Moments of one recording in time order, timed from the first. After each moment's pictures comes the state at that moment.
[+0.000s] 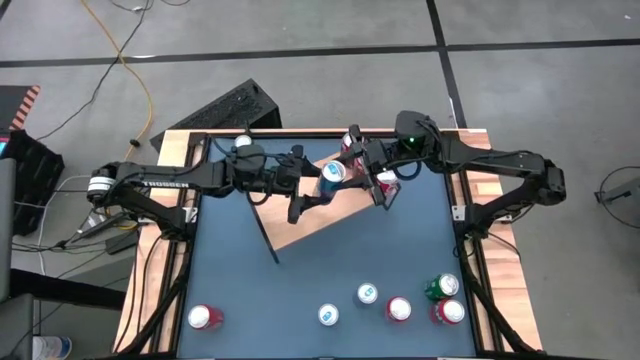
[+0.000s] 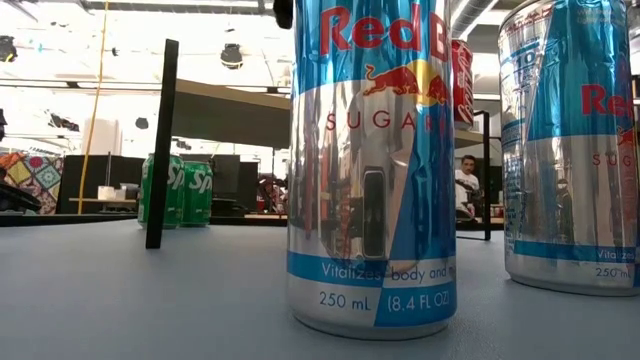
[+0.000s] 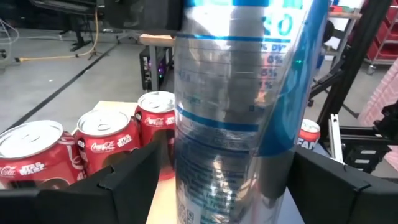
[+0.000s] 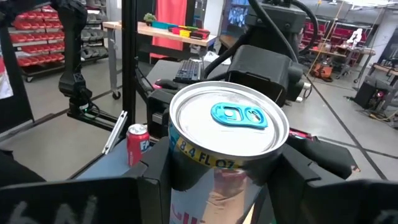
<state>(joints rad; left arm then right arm) 0.10 1.36 1.12 0.18 0.08 -0.05 -0.21 1.35 1.29 0.01 -0.52 -0.21</state>
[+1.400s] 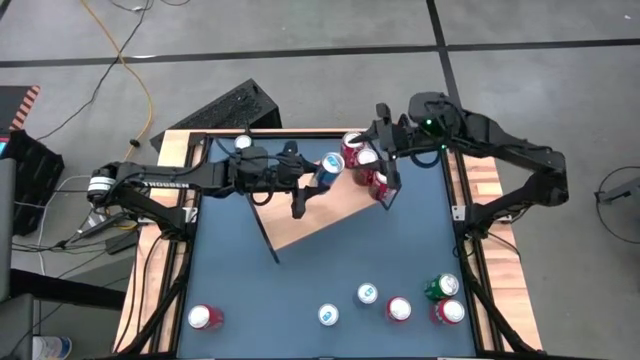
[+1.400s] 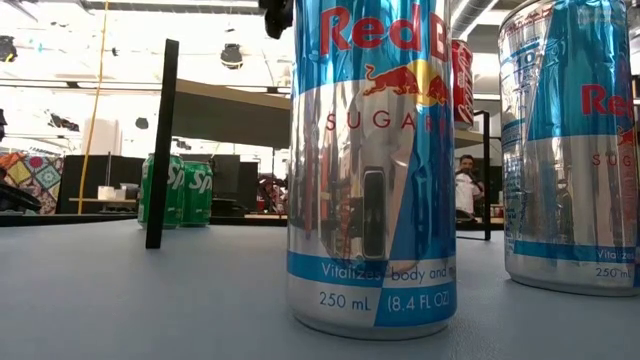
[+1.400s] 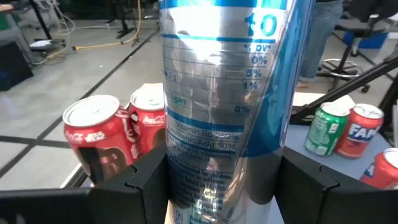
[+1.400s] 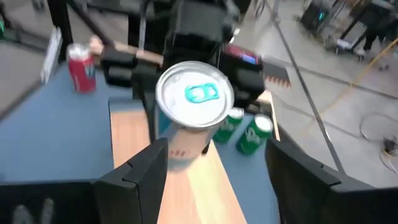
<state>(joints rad) 0.10 1.36 1.12 0.11 -0.10 0.02 -0.23 1.34 1.64 -0.69 -0.18 -0.40</state>
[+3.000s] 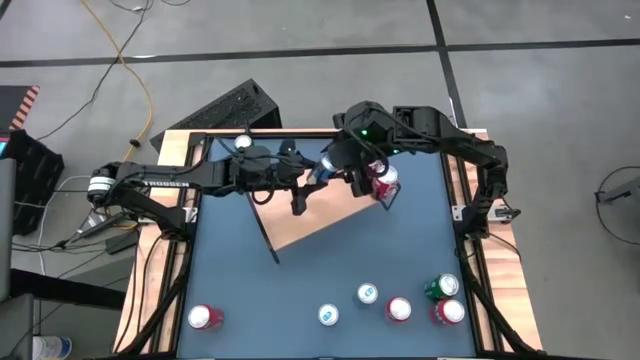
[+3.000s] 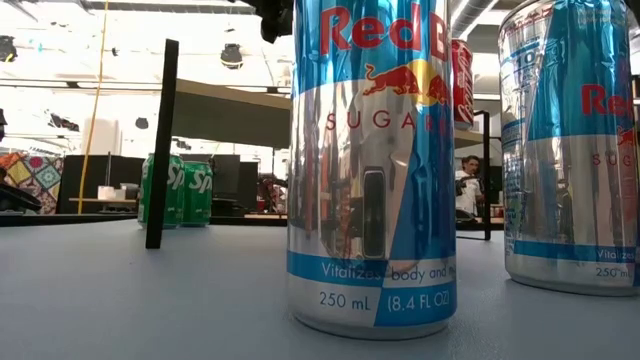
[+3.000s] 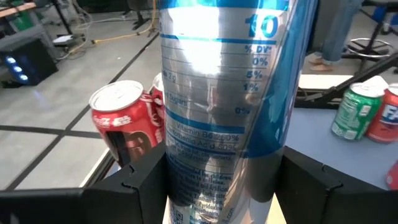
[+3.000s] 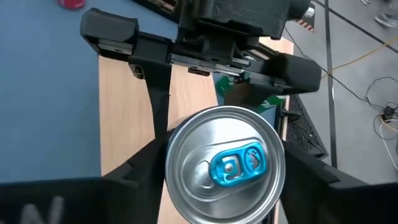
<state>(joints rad) 0.10 1.36 1.12 0.06 -0.15 0.08 -0.11 1.81 2.30 -1.20 0.02 -0.53</state>
